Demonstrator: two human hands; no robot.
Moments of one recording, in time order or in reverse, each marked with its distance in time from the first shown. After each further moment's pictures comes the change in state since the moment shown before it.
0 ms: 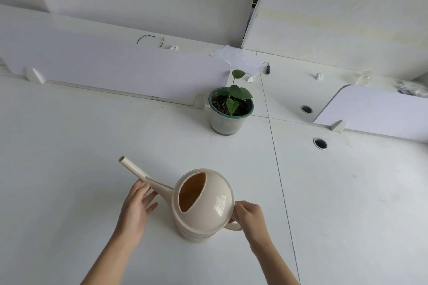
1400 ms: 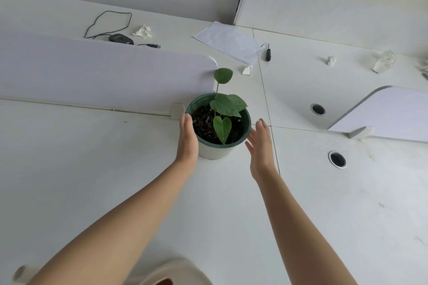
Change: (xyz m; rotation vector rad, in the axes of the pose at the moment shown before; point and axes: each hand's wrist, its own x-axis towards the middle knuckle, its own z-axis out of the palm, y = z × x) left_hand 0.208 0.035 0.221 0.309 -0.165 0.118; right_hand 0.247 -0.098 -0.049 0.406 0.176 -0.047
